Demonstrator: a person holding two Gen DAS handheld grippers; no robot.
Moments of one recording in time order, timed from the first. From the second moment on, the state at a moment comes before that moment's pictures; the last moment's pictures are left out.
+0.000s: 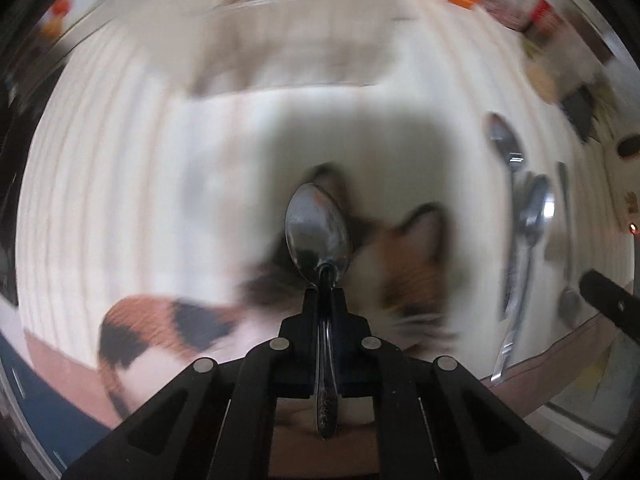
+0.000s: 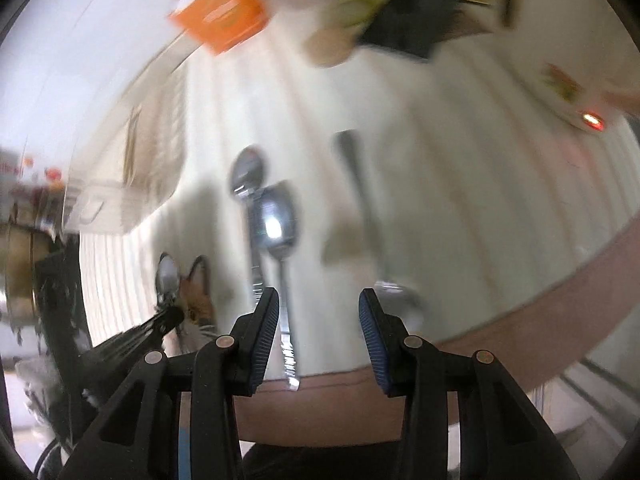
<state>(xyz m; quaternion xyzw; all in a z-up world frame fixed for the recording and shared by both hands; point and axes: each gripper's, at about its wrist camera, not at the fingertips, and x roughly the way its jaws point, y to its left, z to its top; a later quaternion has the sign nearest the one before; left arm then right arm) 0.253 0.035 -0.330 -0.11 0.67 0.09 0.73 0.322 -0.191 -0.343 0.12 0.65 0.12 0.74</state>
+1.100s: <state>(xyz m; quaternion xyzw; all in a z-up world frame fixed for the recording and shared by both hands) 0.245 0.088 -0.330 -0.14 0.66 0.12 0.73 0.313 -0.146 -0.366 -0.07 0.67 0.08 0.73</state>
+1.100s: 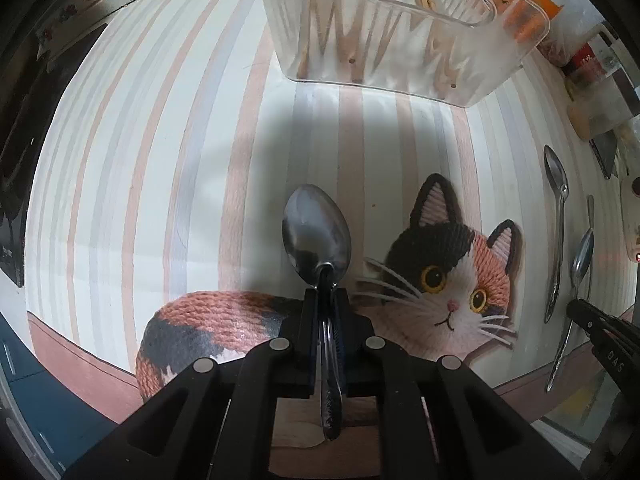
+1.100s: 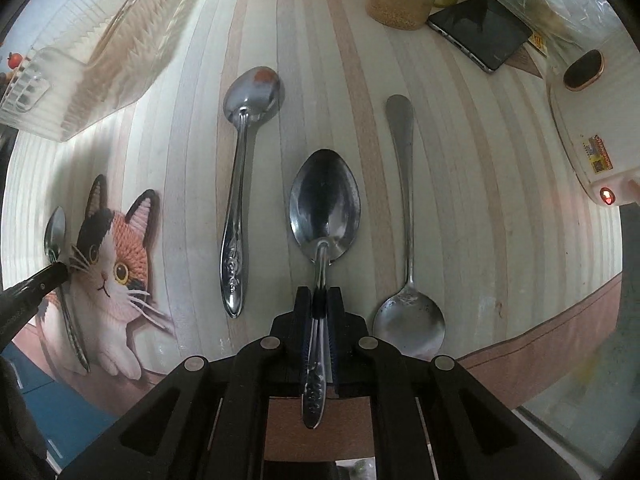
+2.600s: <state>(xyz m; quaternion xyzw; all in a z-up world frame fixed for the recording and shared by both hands) 0.220 0.131 -0.251 -0.14 0.57 0.16 0.79 0.325 -0.154 -0.342 0.03 0.67 0.11 0.73</state>
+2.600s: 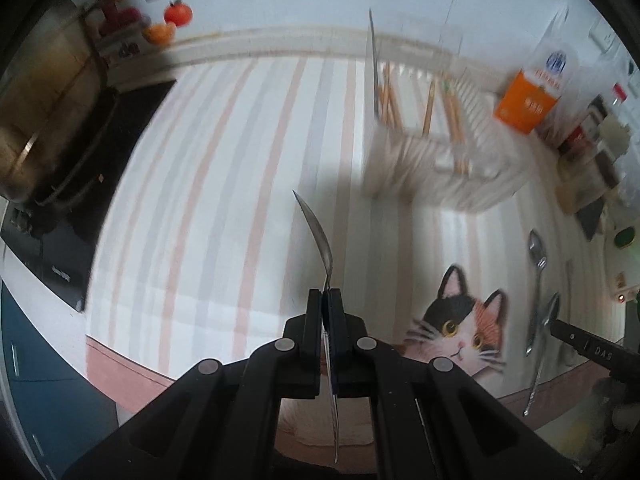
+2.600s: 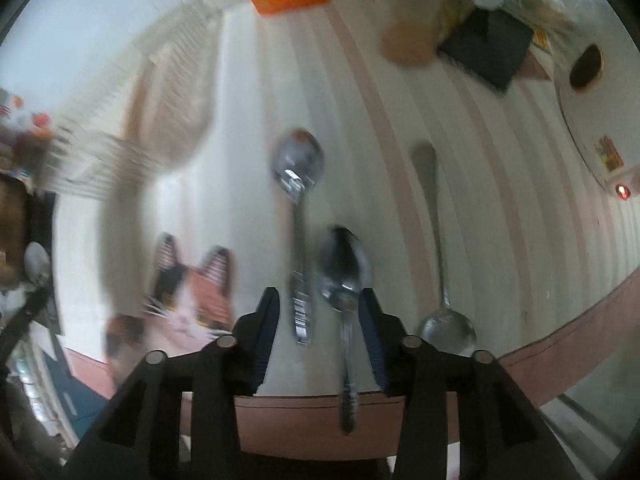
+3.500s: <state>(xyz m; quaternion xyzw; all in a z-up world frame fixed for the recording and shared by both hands) 0.216 0.141 -0.207 -0.15 0.54 0.16 0.81 0.309 -0.155 -0.273 0.07 0.58 0.12 0.80</state>
